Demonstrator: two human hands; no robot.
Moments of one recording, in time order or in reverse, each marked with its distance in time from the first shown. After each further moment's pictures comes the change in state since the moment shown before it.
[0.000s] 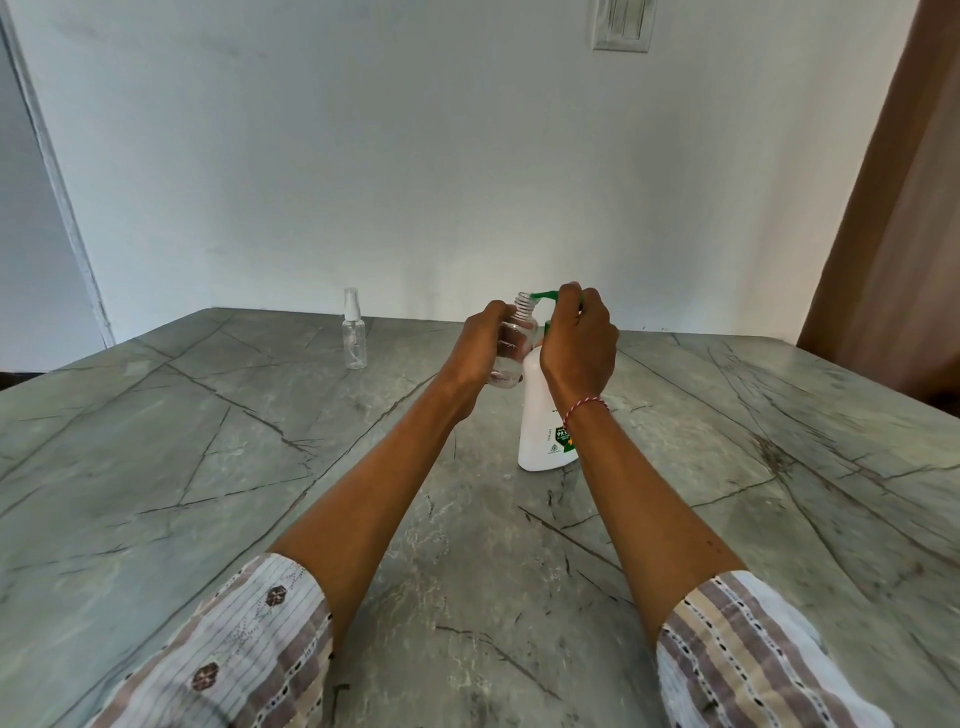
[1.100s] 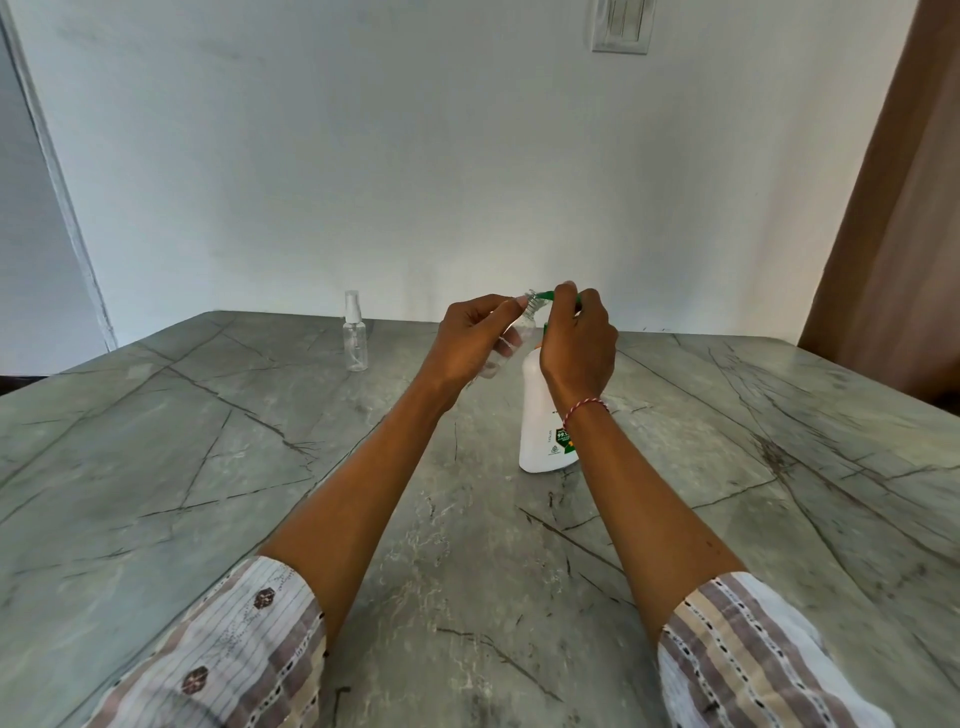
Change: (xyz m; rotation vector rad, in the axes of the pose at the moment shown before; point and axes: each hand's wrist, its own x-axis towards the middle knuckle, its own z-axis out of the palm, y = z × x) left_hand -0.001 0.005 -0.017 0.142 0.026 0.208; right_hand -0.001 -0.002 0.002 0.001 -0.006 0.035
